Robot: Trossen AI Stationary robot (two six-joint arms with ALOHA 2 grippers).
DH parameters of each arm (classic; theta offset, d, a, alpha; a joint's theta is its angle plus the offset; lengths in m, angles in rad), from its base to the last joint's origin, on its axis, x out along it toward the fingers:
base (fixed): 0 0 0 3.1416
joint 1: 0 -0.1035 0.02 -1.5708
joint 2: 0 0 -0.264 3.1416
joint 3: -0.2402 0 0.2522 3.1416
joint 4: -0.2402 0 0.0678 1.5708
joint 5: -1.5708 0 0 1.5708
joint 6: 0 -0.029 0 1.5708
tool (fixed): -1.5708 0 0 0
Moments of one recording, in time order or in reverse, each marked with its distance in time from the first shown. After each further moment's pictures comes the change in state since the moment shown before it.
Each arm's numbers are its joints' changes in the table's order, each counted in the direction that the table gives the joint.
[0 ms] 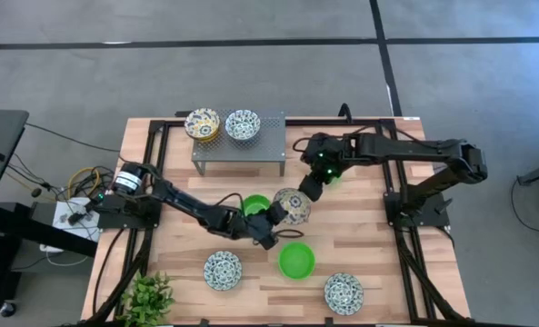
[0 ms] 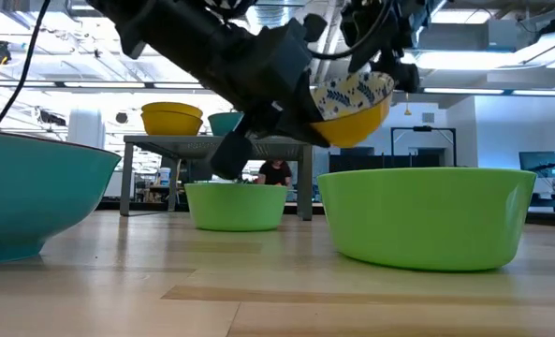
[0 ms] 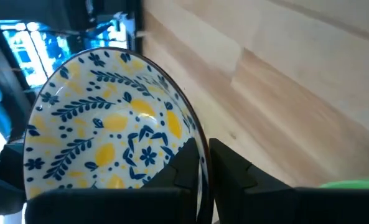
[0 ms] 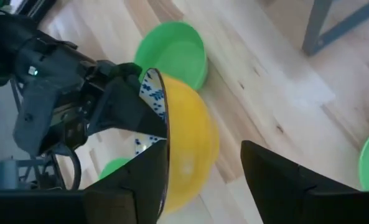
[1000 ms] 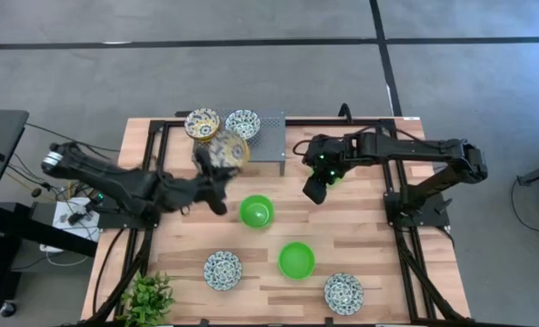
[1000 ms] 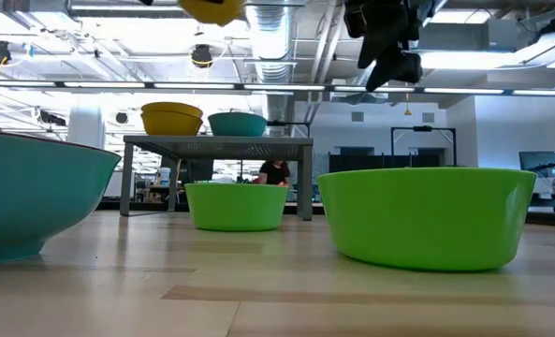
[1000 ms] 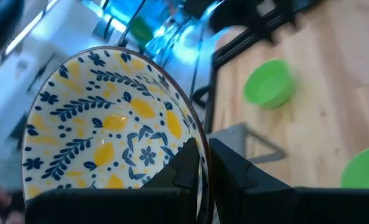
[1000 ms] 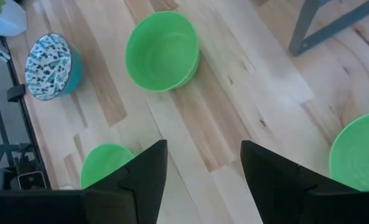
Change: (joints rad) left arm 0.029 0.760 0.060 -0.534 -0.264 0.715; right arm -0.032 -0.001 -0.051 -0.103 0.042 0.067
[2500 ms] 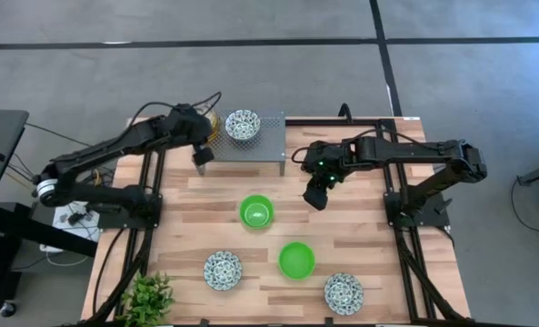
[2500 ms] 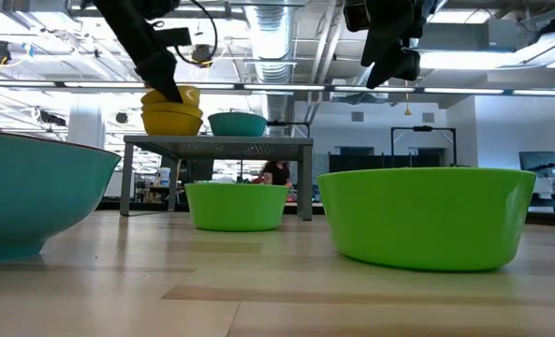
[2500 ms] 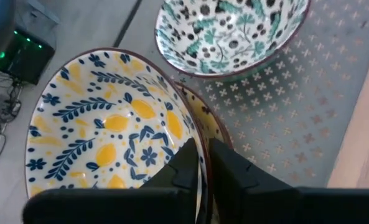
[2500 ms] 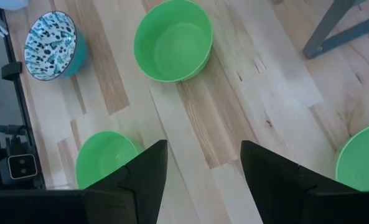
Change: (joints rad) left arm -0.865 0.029 -0.001 -0.430 0.629 0.256; right arm -0.046 -0.009 0.001 0.002 0.022 0.052
